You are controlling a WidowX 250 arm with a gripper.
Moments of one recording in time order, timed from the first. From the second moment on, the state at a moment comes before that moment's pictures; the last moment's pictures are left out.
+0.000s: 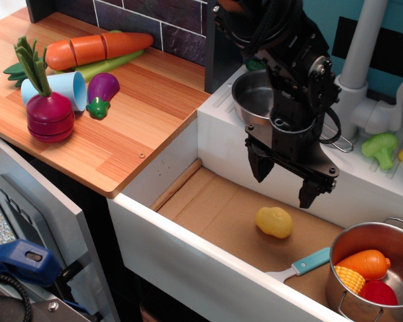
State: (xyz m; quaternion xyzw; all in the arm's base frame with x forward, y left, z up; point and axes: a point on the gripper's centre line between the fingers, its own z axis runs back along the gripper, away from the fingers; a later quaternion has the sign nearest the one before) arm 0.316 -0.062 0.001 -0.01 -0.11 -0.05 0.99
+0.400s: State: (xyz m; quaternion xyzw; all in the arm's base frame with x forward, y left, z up) arm 0.311 -0.063 -0.018 -0.02 -0.10 -0.05 0.99
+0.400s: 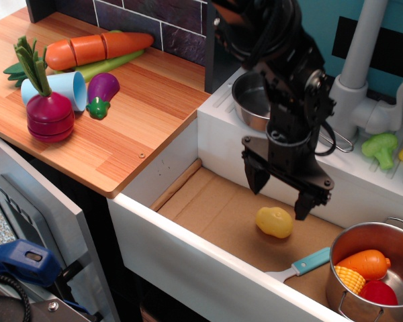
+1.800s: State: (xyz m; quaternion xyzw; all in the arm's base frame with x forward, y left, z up) arm 0.330 -0.048 -0.086 -0.07 -0.14 -0.05 0.99
